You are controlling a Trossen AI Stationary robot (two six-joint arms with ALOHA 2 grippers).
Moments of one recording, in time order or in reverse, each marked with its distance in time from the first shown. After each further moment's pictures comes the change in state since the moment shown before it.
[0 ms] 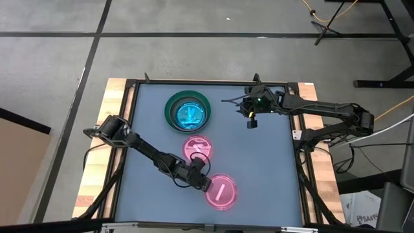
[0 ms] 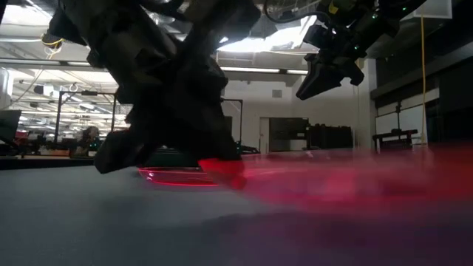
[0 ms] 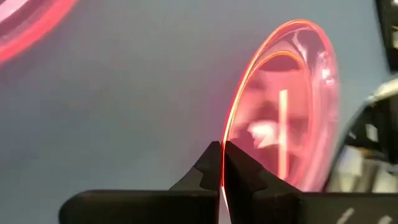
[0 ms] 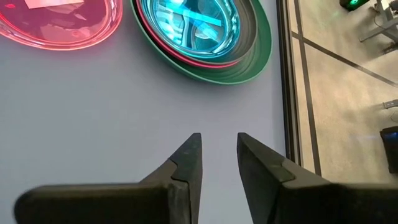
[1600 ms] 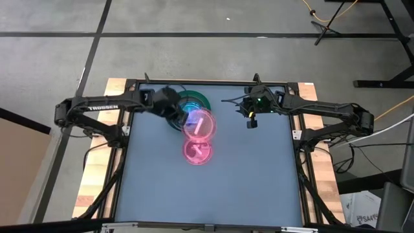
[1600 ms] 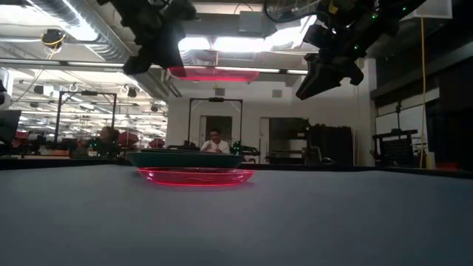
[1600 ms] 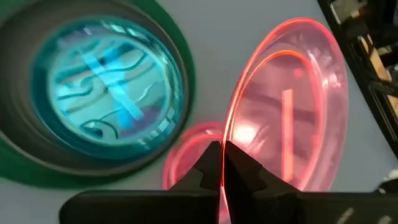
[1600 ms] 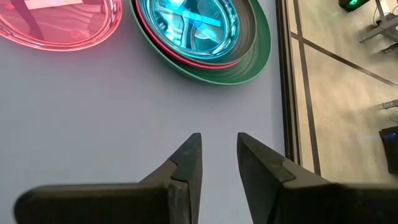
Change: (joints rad) left arm 0.671 -0.695 0.001 -0.754 0.199 0.606; right arm 0.000 0.000 0.001 0.003 0.000 0.000
